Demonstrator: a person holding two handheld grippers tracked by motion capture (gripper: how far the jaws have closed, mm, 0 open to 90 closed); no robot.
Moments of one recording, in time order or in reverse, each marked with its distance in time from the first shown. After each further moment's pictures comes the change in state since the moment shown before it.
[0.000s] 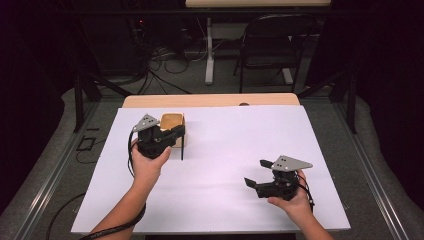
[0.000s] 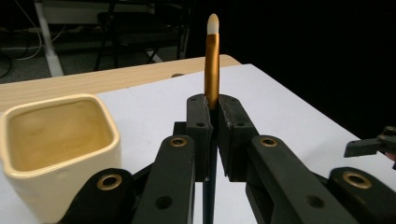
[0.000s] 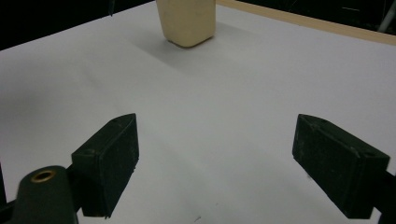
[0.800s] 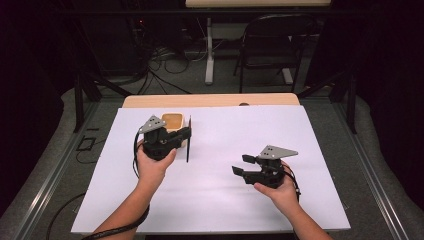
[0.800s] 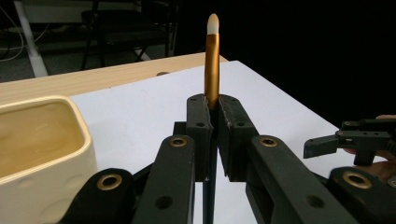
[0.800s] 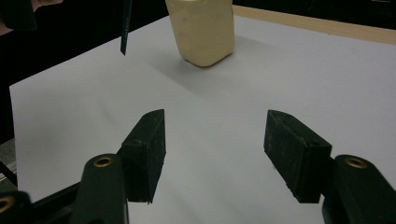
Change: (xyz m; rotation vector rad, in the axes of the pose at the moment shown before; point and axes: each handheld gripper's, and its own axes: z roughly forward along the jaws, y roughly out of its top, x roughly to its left) left arm -0.011 0.000 0.006 0.013 -0.038 0.016; right arm 0.002 0.024 0.033 -0.027 0.071 0.065
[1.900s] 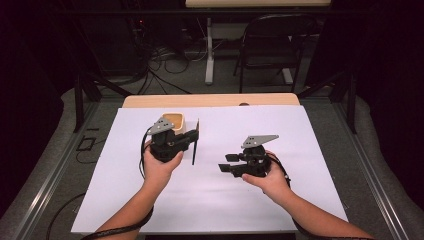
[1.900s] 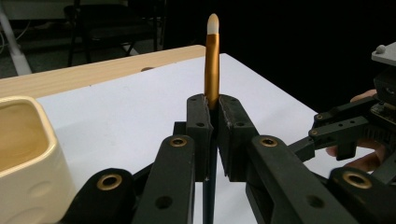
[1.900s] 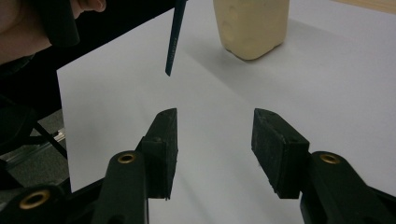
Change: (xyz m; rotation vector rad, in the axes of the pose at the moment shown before) left arm -0.012 -0.003 0.011 0.025 -0.041 0.024; right arm 0.011 0.036 0.029 0.148 0.155 0.009
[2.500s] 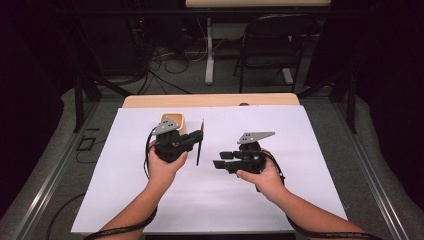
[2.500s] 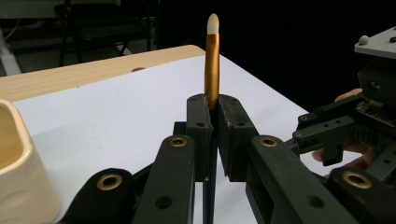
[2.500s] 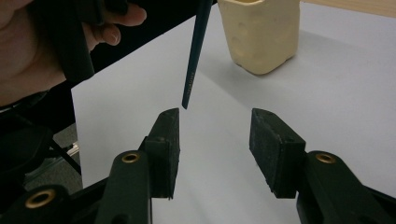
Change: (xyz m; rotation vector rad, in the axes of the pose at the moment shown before) left arm -0.006 0.000 0.008 0.005 -0.024 0.002; right arm 0.002 0.010 0.010 -0.039 0.039 0.051
